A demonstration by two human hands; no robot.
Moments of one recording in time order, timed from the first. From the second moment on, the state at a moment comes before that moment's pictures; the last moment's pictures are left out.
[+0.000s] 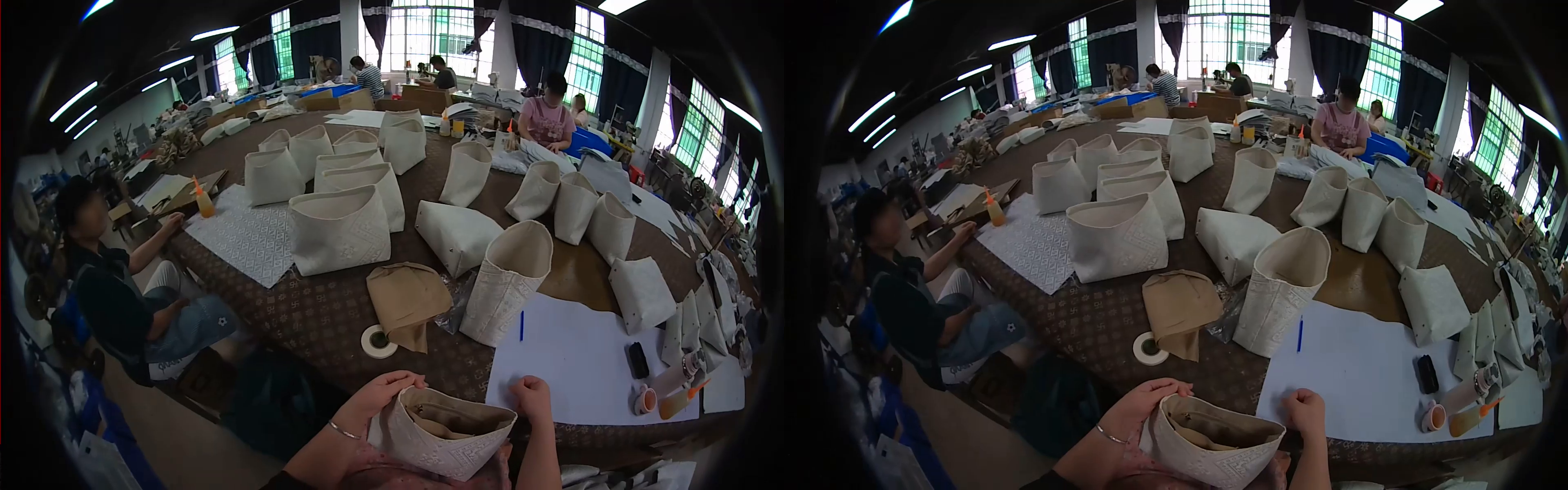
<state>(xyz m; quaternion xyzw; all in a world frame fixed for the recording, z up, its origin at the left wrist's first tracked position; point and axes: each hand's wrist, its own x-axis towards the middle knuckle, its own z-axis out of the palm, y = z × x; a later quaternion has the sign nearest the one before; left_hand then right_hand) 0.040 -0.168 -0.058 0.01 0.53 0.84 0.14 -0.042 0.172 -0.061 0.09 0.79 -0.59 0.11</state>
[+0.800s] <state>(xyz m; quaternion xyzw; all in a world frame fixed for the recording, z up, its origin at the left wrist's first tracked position) 0.033 -0.170 -0.061 0.00 0.47 0.87 0.15 -0.028 0.154 -0.084 0.00 0.89 -0.39 -0.24</state>
